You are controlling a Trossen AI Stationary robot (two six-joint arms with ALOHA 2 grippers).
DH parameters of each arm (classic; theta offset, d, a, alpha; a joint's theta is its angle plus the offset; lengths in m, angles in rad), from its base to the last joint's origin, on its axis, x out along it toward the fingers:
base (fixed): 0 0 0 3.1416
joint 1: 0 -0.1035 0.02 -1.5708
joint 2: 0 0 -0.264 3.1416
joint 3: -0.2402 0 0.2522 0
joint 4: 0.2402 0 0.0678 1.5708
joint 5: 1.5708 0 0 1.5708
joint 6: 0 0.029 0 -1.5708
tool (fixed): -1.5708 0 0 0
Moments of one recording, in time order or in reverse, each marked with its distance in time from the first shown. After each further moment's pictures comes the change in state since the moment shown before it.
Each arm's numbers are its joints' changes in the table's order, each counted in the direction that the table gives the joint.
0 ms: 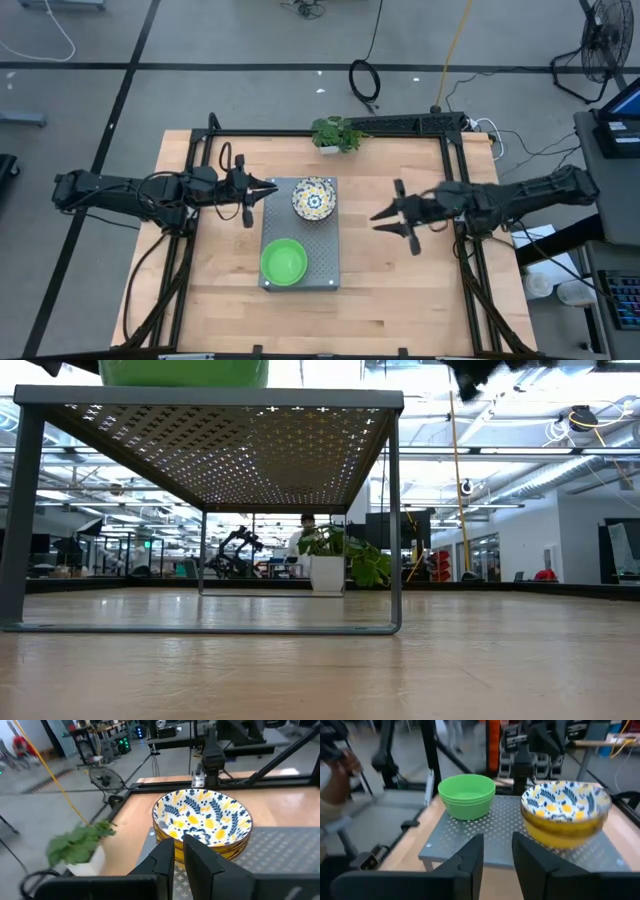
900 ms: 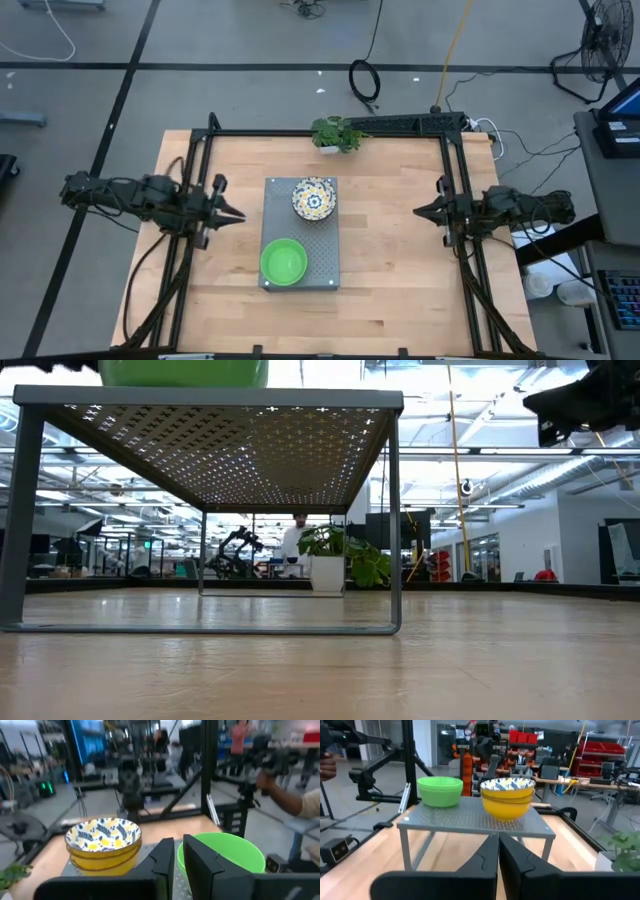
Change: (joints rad) left arm 0.195 0.420 0.152 0.074 -0.227 -0.034; right arm -0.016 0.888 0.442 0.218 -0.155 -0.084
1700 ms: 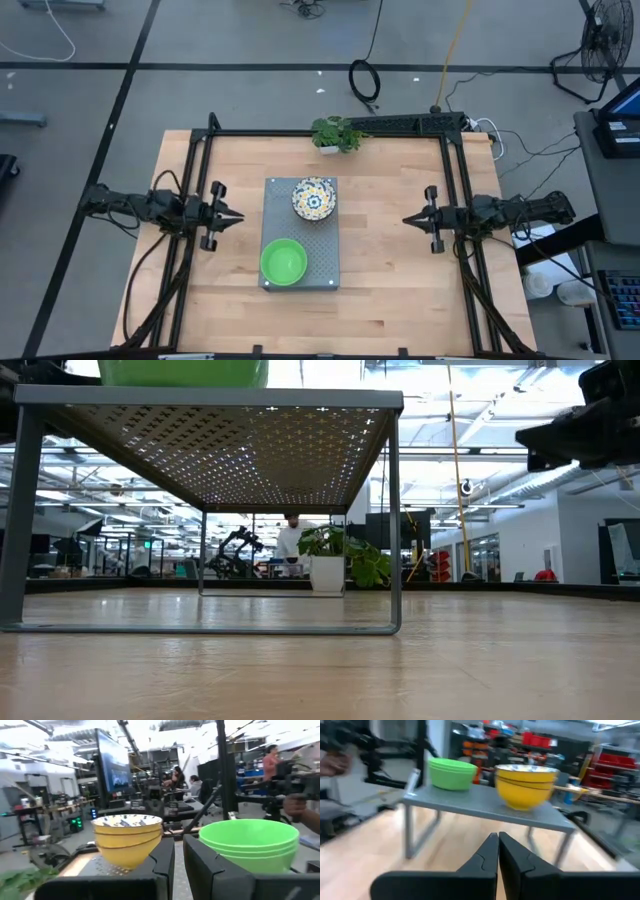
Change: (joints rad) left arm 0.024 0.361 0.448 -0.314 0.105 0.087; right arm 0.000 -0.001 0.202 -0.197 0.039 -0.096
